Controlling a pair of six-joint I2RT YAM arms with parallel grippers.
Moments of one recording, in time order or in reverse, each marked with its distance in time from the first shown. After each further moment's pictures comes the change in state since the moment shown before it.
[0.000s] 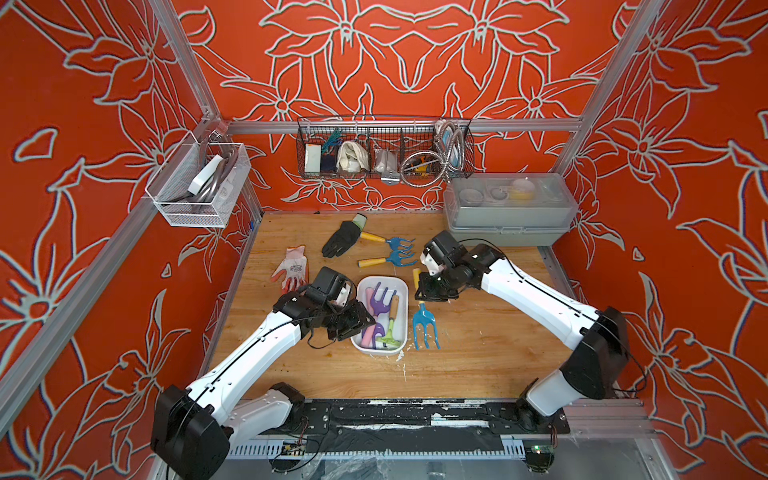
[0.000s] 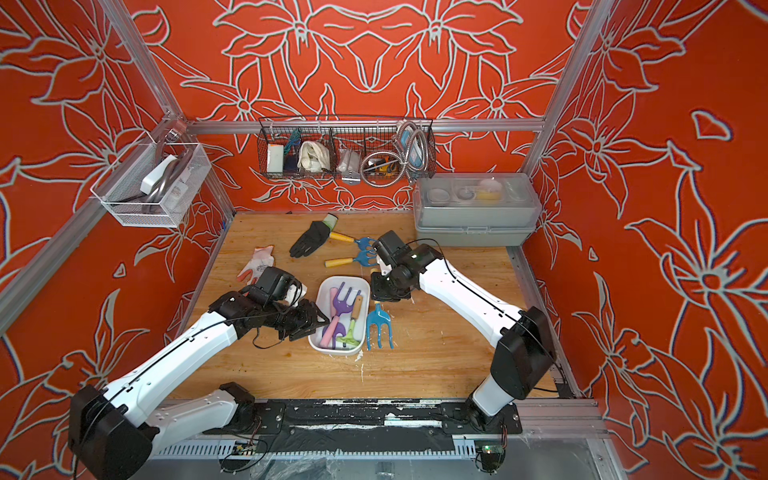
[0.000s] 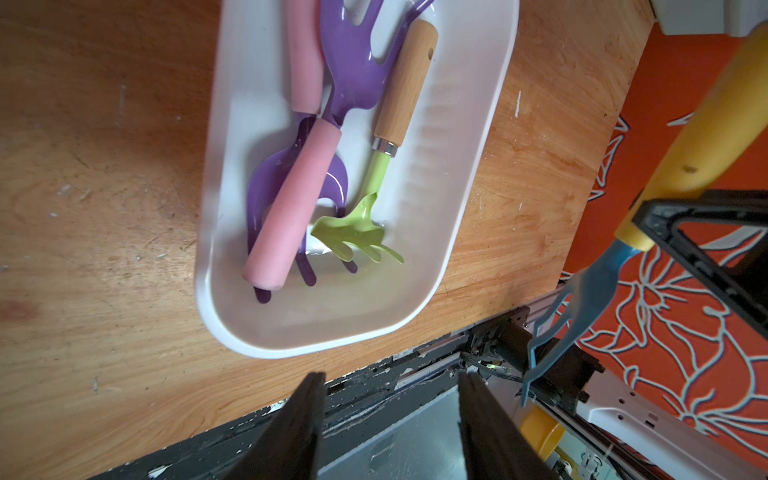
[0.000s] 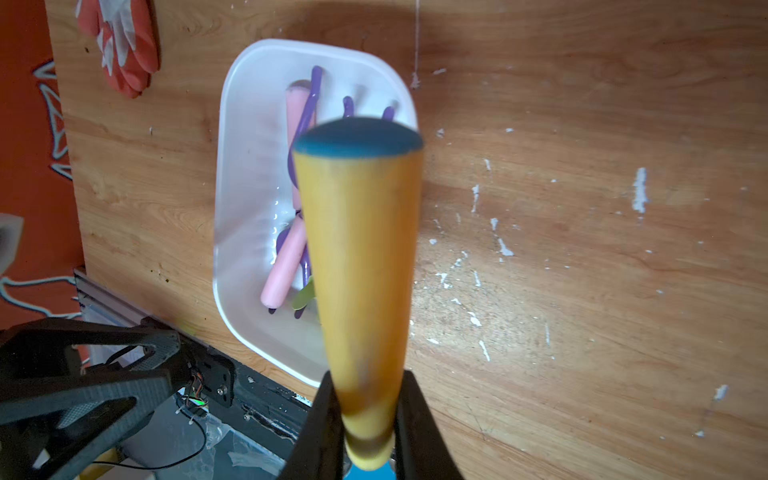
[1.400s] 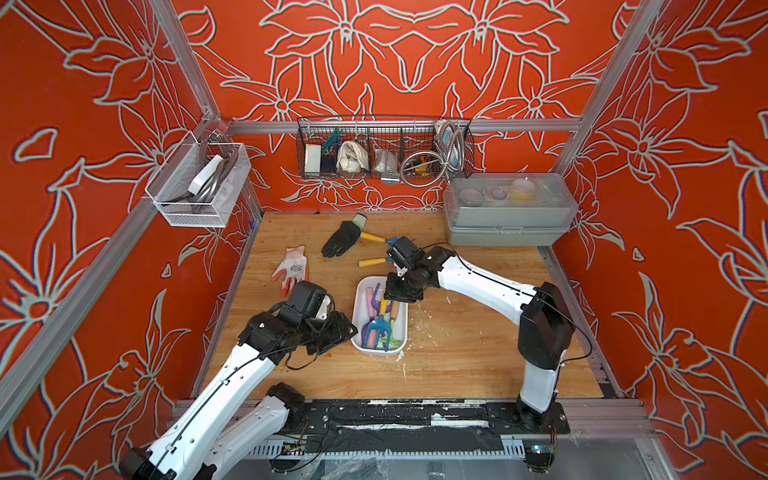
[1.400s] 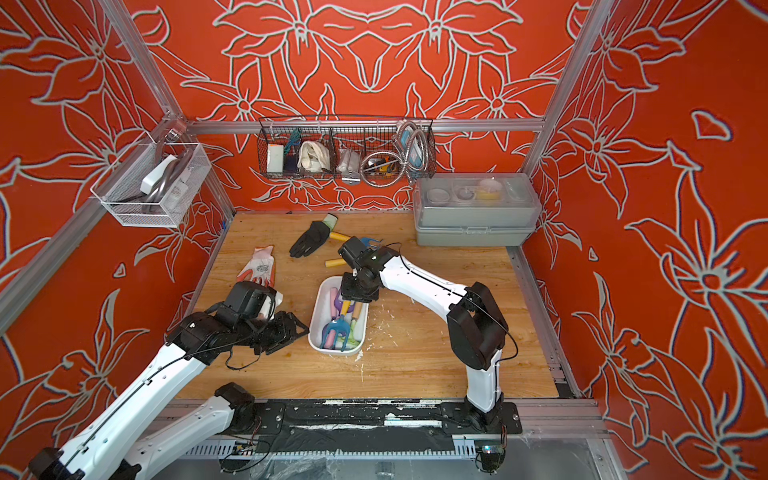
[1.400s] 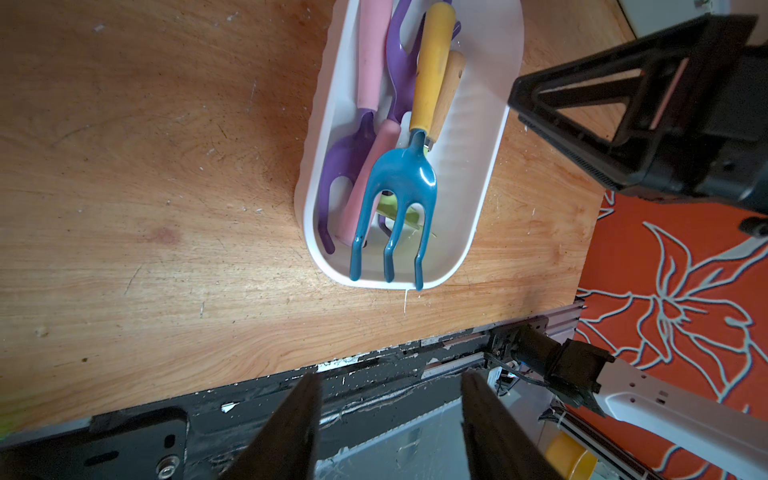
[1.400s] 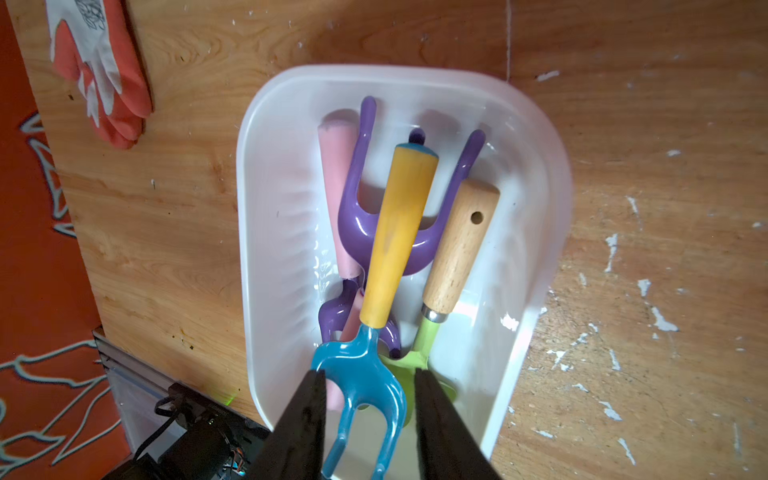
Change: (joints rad) left arm 0.021 -0.242 -0.004 -0.203 -0.101 0.005; right arm 0.080 0.241 0.133 0.126 0.047 0.204
